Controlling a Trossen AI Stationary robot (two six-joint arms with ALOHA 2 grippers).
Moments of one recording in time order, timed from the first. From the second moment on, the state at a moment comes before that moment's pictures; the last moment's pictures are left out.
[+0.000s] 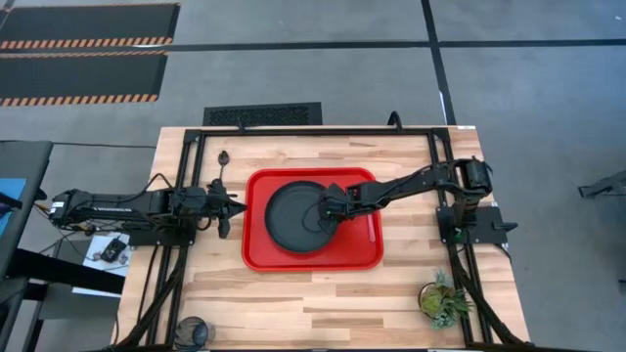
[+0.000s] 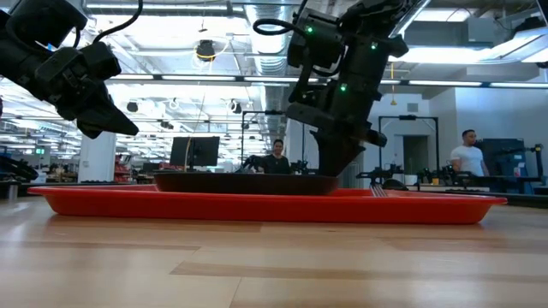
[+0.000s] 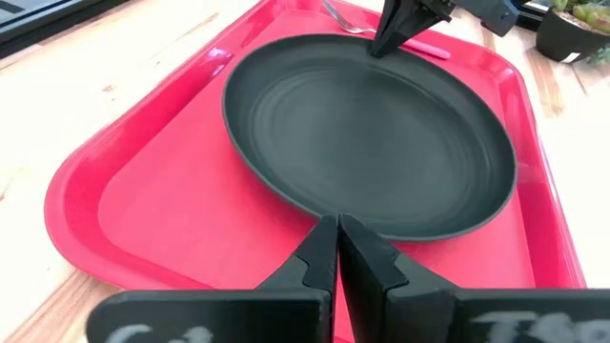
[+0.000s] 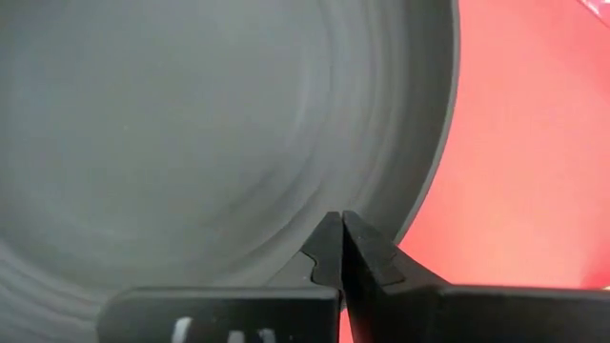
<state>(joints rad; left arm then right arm) 0.04 0.37 0.16 -0.28 -0.15 -0.31 0.00 1.86 1.20 -0.54 0.23 0.76</state>
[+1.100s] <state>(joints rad) 0.28 0.73 0.57 -0.67 -0.22 -0.41 0.03 1.31 0.71 0.06 0.39 0.26</state>
